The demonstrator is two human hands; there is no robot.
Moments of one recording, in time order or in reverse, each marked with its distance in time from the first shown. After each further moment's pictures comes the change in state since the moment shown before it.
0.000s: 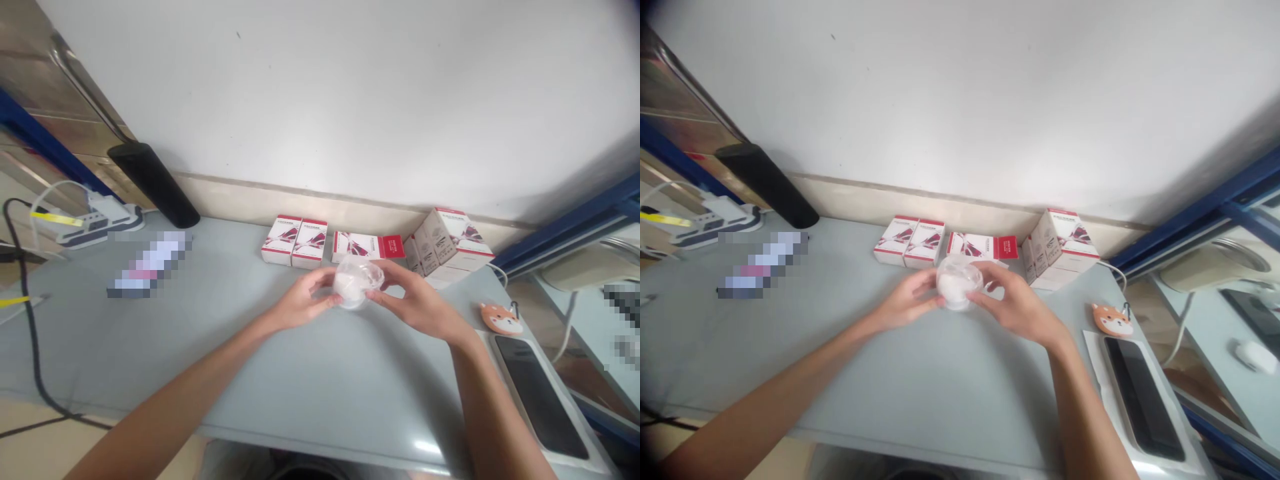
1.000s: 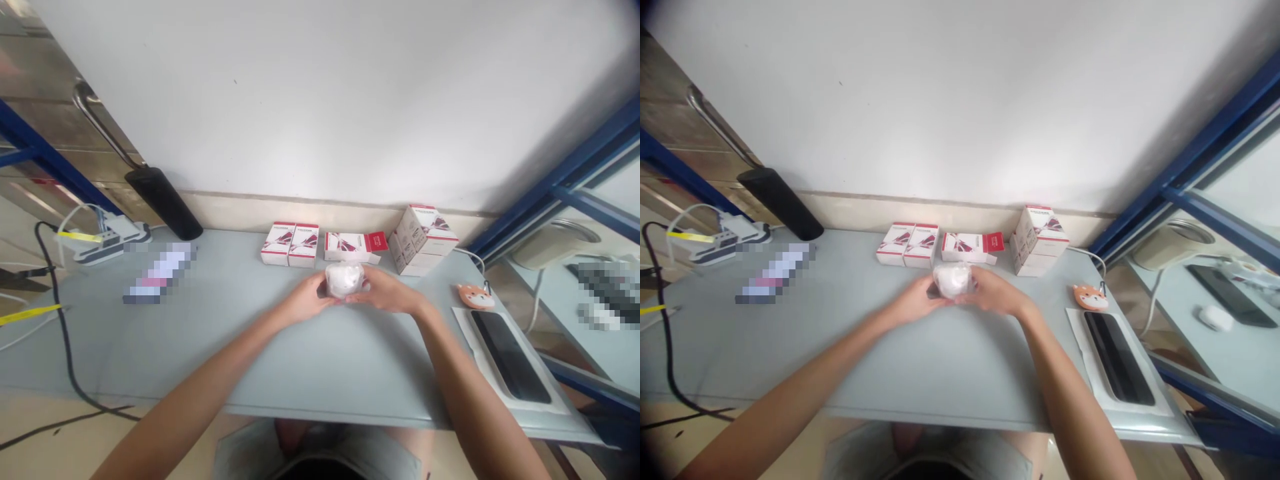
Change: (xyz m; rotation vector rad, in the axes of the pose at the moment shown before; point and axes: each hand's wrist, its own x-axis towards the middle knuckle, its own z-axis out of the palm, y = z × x) left_hand -0.003 -0.019 0.014 0.249 0.000 -0.059; right_hand 0.009 0.020 0.017 -0.050 -0.176 -0.009
